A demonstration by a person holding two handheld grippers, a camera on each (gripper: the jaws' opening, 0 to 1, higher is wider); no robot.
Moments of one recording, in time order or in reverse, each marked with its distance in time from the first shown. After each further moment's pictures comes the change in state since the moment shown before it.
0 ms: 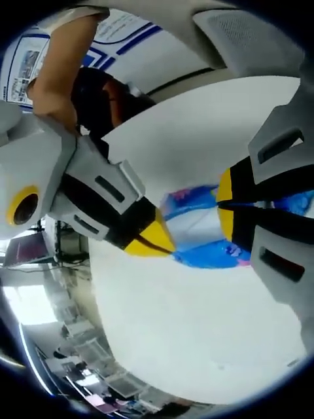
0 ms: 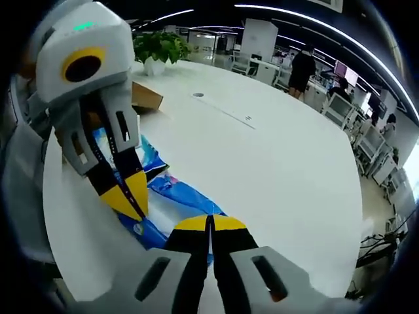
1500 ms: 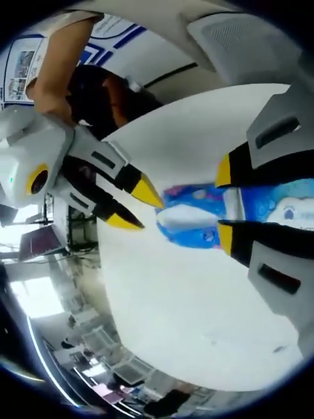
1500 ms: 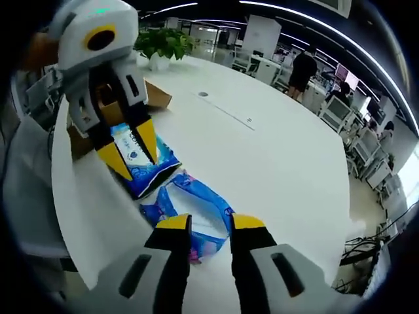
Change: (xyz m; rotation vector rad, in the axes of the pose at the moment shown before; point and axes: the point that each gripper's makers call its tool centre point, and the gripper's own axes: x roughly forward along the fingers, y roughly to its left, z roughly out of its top) left arm -0.065 -0.008 -0.008 0.010 -0.018 0.103; right arm -0.045 0.025 0.011 -0.045 0.050 -0.023
